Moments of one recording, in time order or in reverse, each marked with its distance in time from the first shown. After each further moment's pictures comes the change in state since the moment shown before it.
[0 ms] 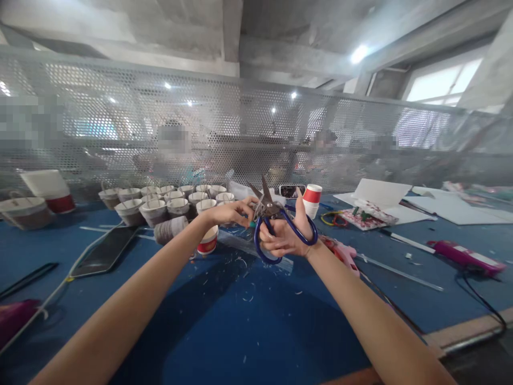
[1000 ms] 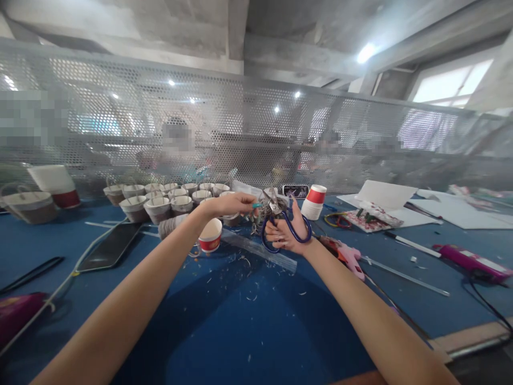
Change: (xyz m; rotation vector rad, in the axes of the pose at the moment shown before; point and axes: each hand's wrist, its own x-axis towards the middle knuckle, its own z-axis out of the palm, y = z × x) left_hand -0.002 0.016 -0.005 0.163 0.167 -0.157; right_hand 0.008 0.011 -0.037 0.116 0.268 -0.006
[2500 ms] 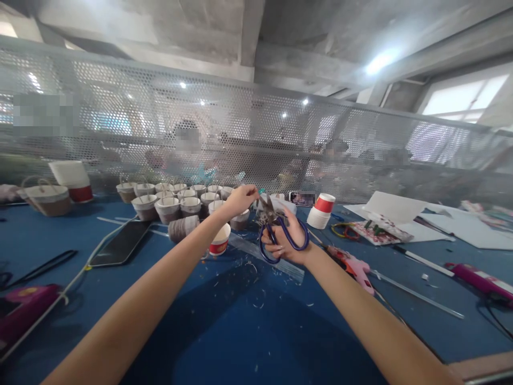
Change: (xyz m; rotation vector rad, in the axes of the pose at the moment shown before) left_hand 0.013 -0.010 0.000 0.262 0.649 -0.079; right_hand 0.014 0.001 0.032 -0.095 0.034 0.114
